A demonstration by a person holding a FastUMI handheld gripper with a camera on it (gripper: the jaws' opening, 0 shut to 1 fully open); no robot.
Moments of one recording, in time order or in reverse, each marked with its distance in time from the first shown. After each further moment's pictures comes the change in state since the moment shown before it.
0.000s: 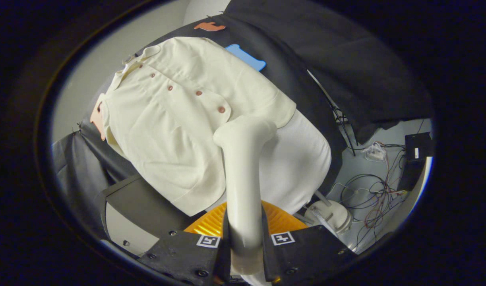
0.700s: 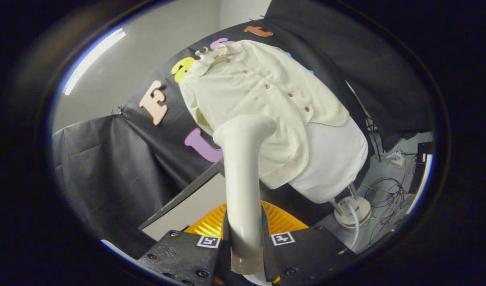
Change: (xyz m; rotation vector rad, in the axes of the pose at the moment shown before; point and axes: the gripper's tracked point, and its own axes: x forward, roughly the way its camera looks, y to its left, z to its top) arm -0.135 0.202 -0.053 -0.117 -0.026 0.238
